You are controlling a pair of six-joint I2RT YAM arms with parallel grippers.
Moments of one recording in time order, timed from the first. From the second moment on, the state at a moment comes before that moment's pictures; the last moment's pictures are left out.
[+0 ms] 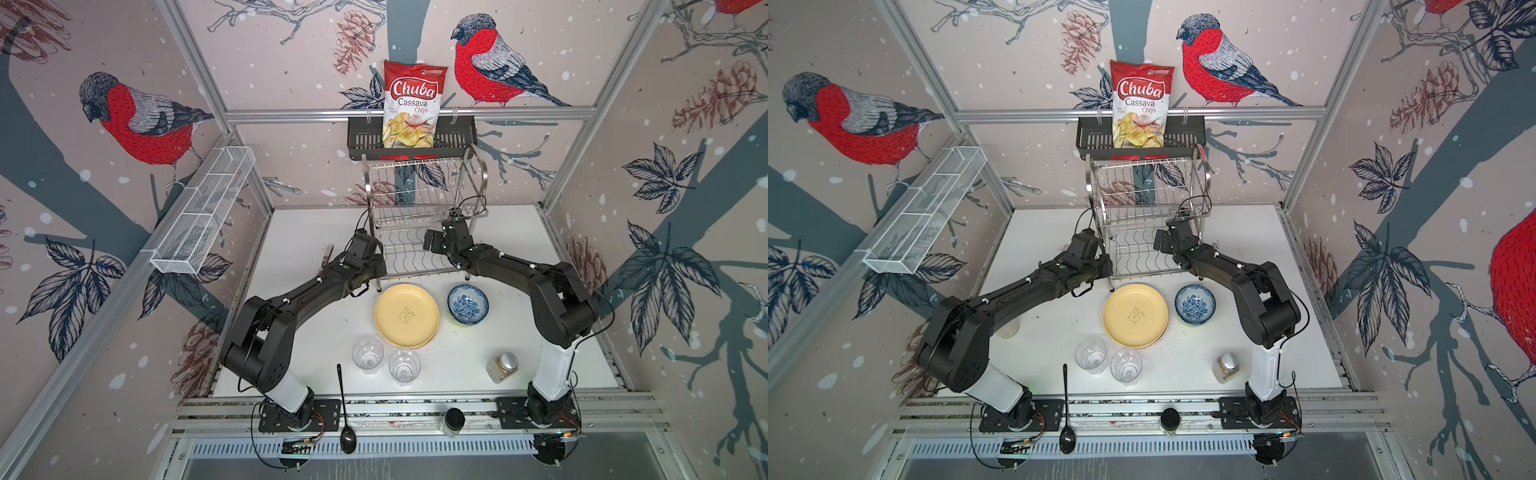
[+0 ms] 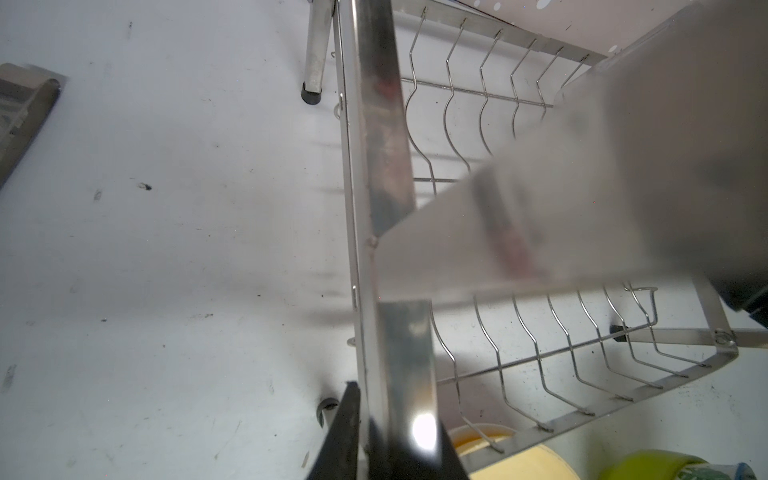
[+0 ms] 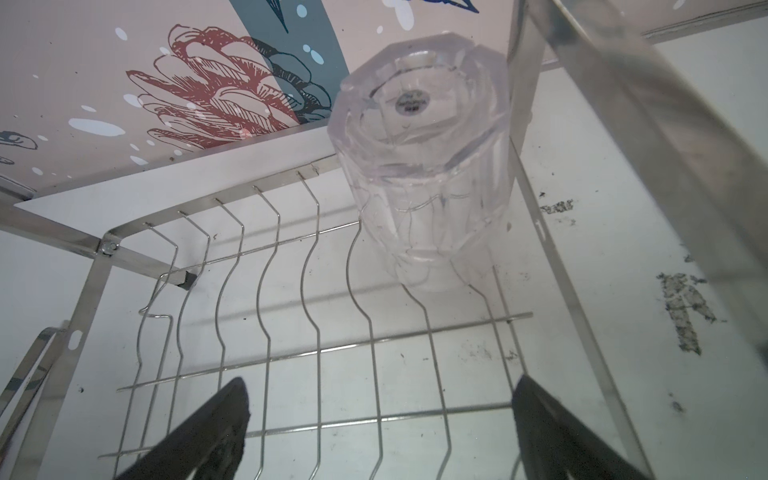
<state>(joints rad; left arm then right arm) -0.49 1.60 1.03 -0.23 -0.02 -0.58 0.54 1.92 1.29 0.00 0.21 0.45</state>
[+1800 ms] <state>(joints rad) -0.48 1.62 1.06 -0.21 0.02 -0.55 0.52 2.00 1.29 0.08 0.26 0.40</state>
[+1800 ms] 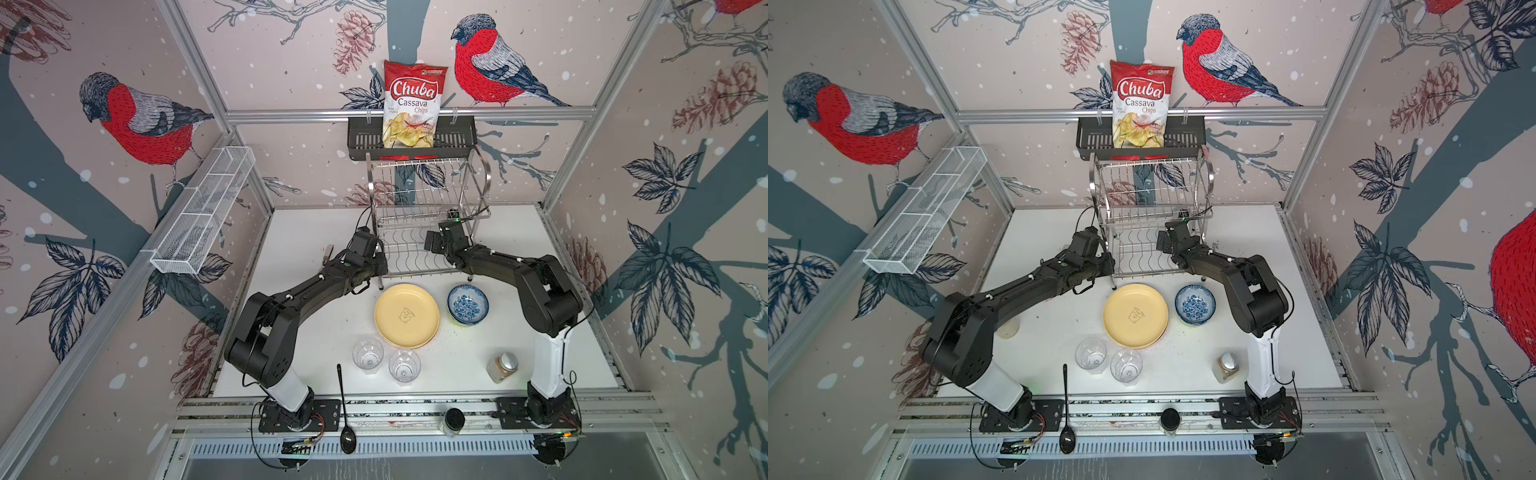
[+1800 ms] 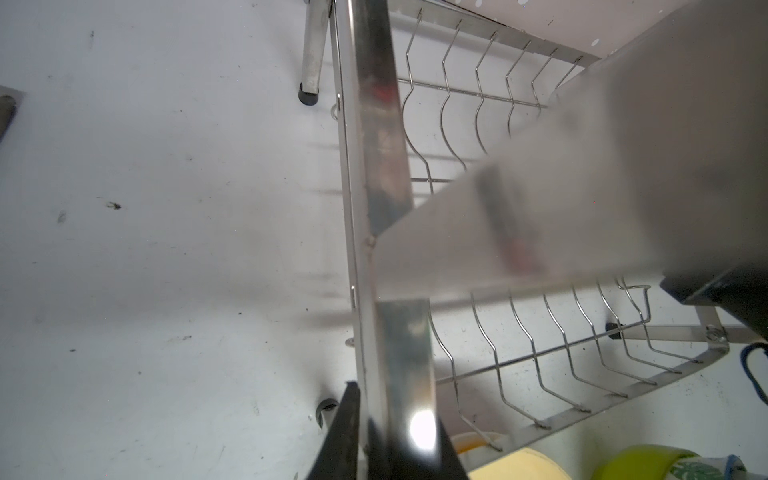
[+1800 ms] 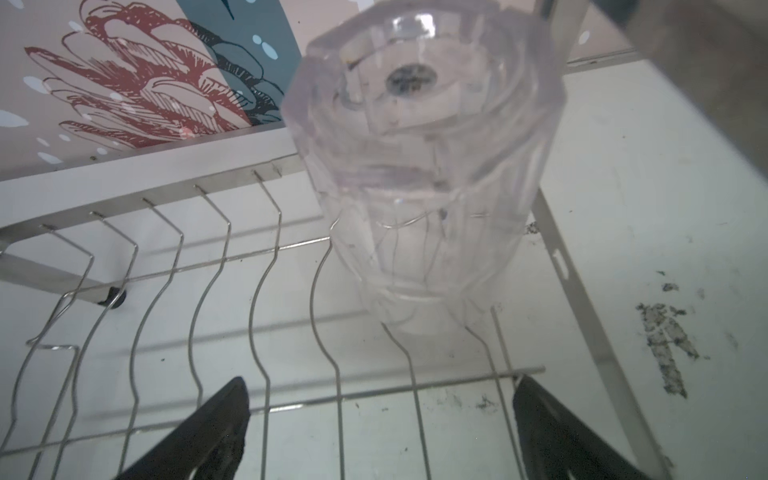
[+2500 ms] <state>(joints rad) -0.49 1.62 1.06 -0.23 0.03 -0.55 0.47 1.72 0.89 0.43 -0.11 0.56</state>
